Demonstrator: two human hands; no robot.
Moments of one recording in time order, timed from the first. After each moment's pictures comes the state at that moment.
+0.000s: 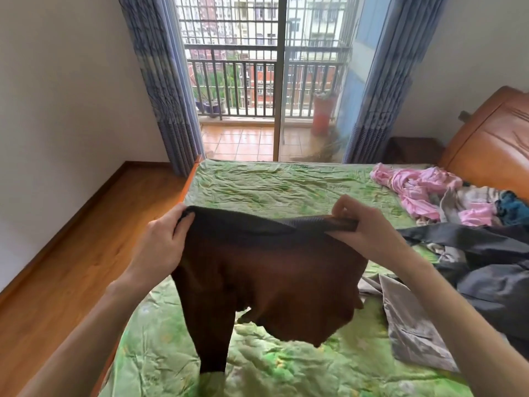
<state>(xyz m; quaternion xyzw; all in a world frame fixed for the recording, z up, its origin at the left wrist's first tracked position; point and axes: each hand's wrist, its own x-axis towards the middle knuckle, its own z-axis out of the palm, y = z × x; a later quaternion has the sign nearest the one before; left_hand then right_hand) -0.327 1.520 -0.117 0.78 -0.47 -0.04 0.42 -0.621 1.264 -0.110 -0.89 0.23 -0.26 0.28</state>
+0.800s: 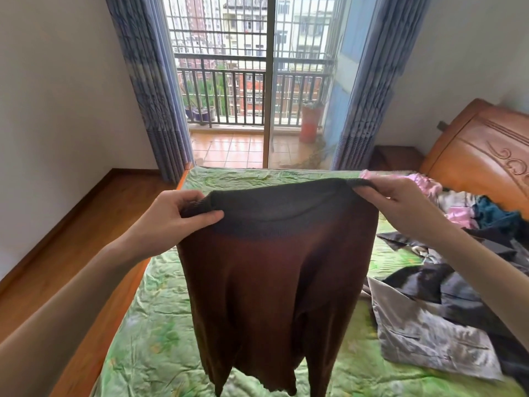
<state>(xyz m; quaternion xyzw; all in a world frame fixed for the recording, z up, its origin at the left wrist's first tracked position) -0.331 1.498 -0.057 0.66 -0.54 -0.22 0.48 -0.659 1.239 -0.047 -0.89 0.22 -0.31 0.24</state>
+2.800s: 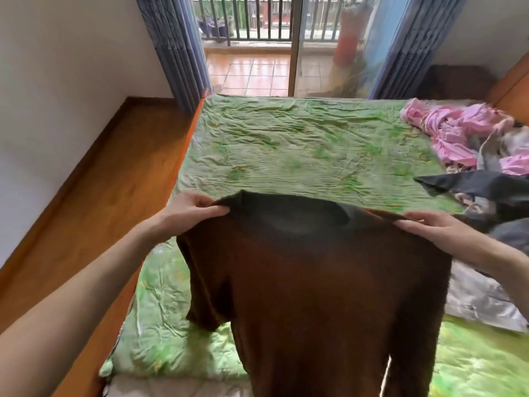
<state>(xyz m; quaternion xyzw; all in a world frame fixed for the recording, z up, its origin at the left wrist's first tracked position) -0.281 1.479 -0.203 0.76 -0.37 -0.41 0.34 -0.704 1.209 -0.204 -0.70 0.43 -0.05 0.57</state>
